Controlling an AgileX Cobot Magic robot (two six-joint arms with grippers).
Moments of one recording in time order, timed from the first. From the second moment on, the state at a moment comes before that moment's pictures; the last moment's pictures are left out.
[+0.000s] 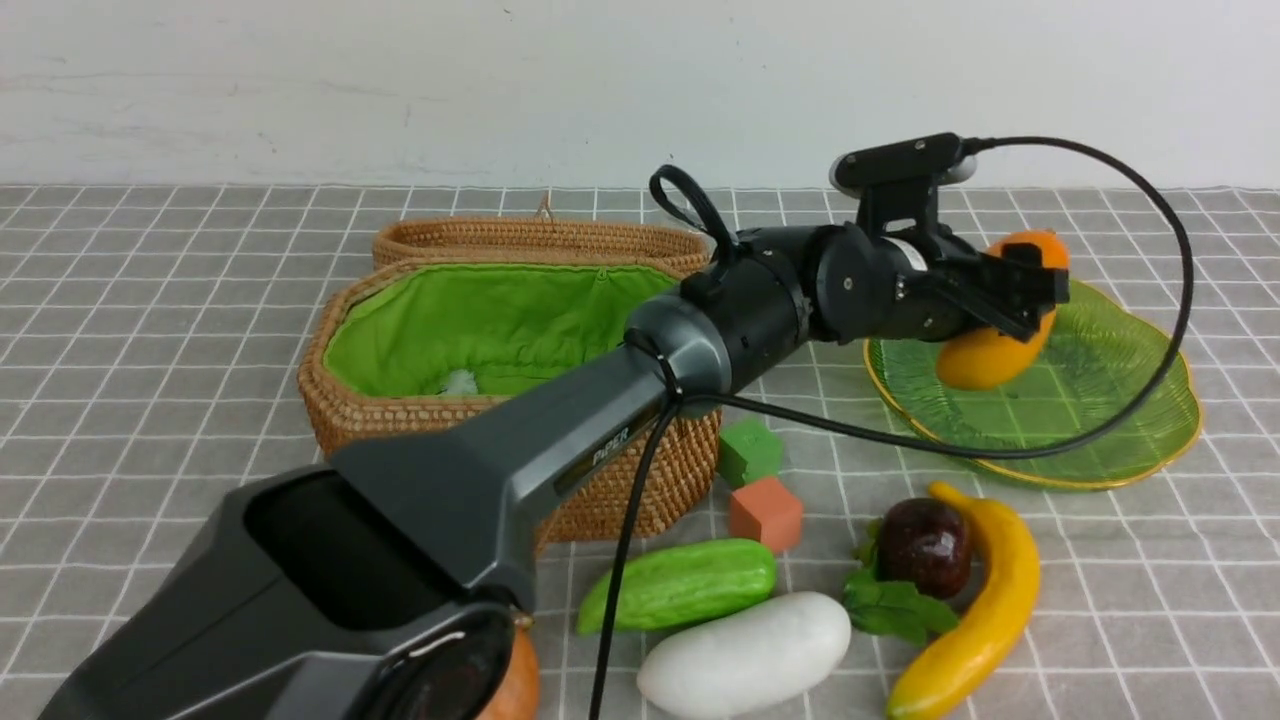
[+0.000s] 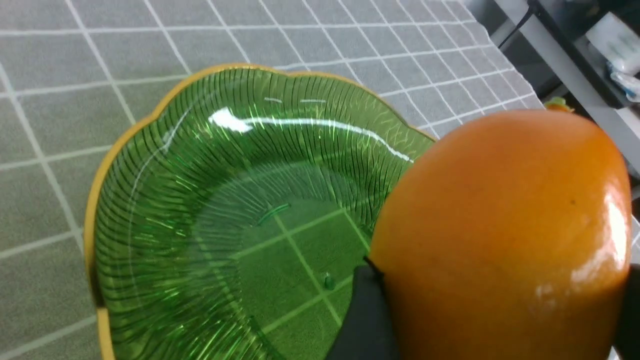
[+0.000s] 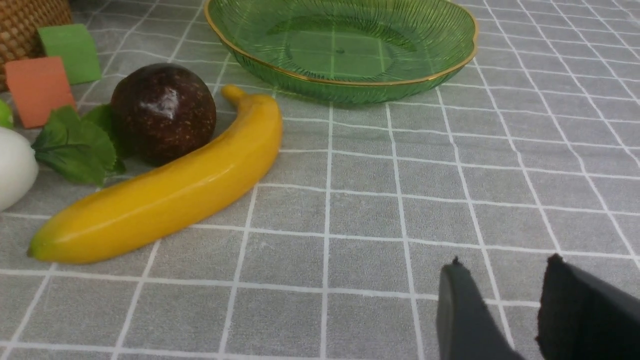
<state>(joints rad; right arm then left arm) -0.01 -0.01 0.02 0.01 0.39 -0.09 -0.73 2.54 -2.40 -0.44 0.33 -0.10</state>
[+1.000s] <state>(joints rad) -0.01 -0.01 0.02 0.00 0.39 -0.09 -0.64 1.72 -2.07 -0.01 1.23 0.15</state>
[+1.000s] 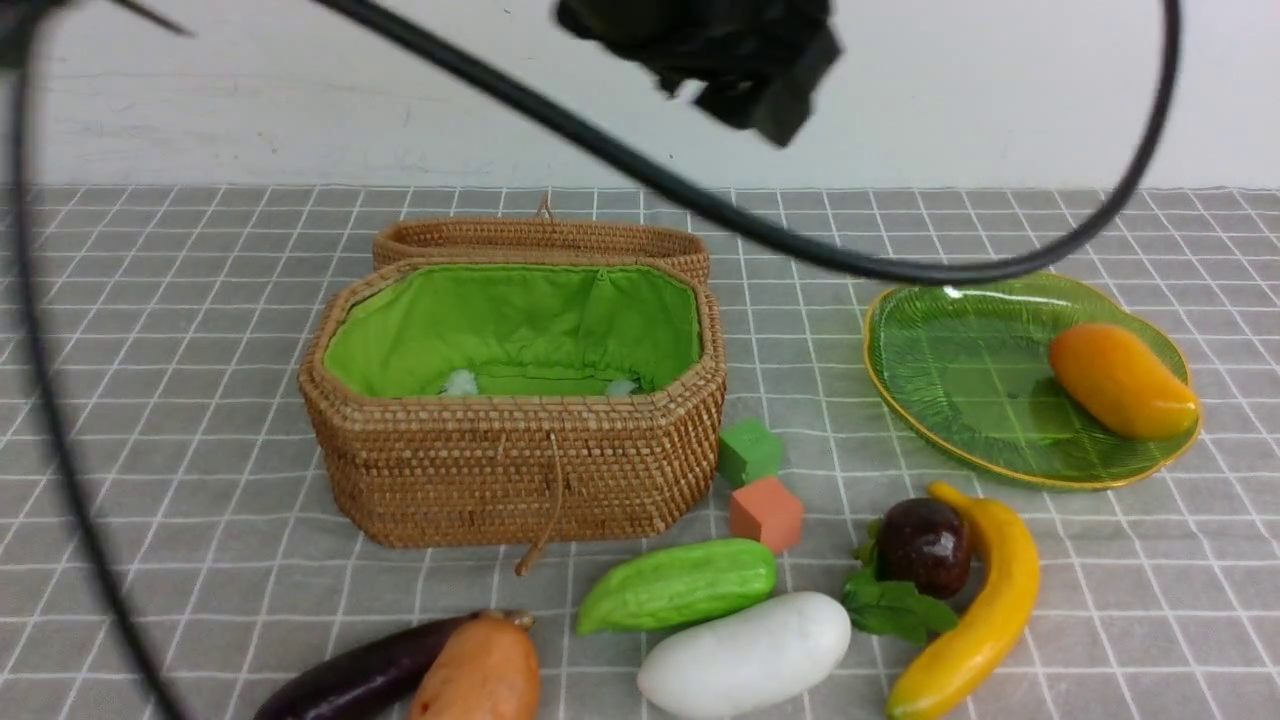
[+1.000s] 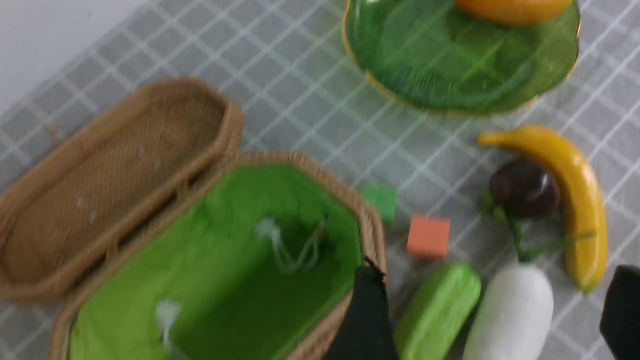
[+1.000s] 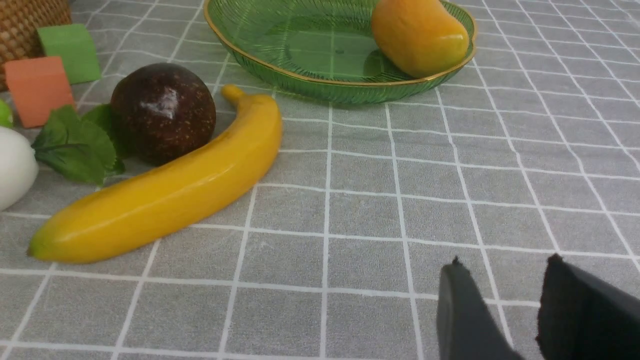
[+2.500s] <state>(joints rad) -0.01 -0.01 0.02 0.00 0.39 -0.09 -0.63 1.49 -1.18 0.04 0.97 -0.28</state>
